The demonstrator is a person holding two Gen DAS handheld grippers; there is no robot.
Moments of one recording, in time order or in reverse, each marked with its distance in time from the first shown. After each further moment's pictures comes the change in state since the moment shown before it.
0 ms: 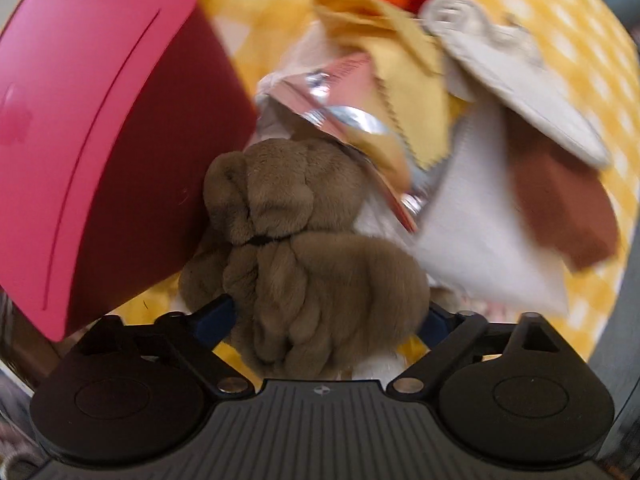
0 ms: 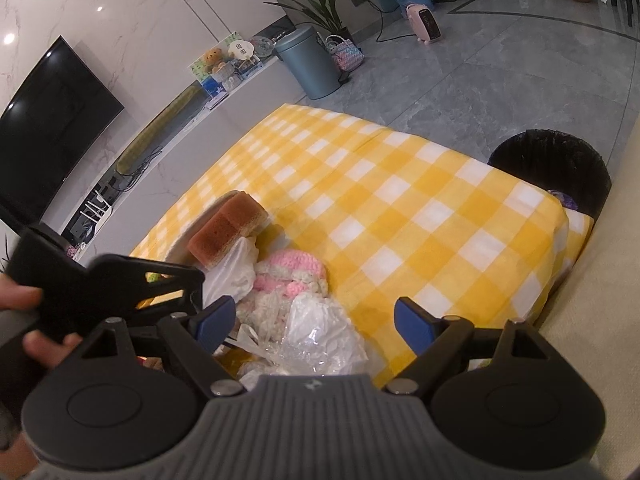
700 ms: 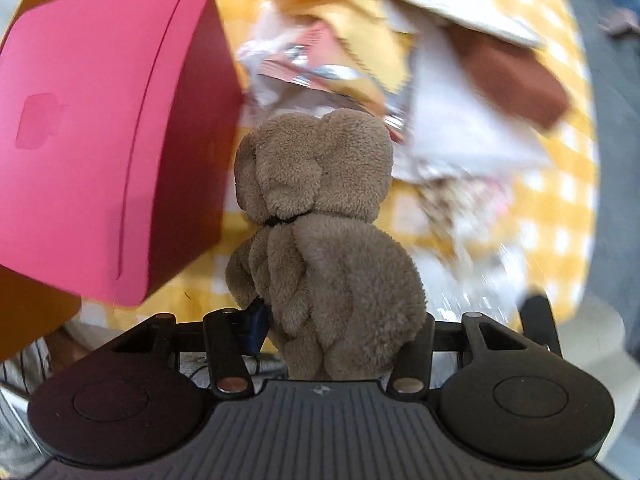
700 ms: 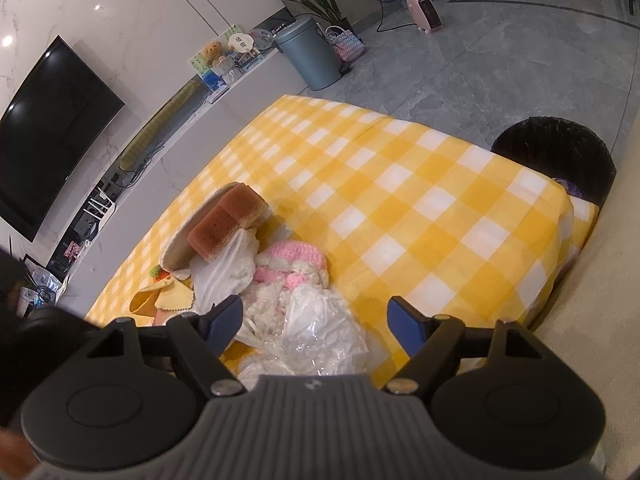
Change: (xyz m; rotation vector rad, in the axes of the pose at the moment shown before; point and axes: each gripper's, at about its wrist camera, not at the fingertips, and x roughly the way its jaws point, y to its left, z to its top) left arm -0.033 0.028 -0.014 0.387 0.029 -0.085; right arm 0.005 -0.003 -0.001 0.013 0.029 0.008
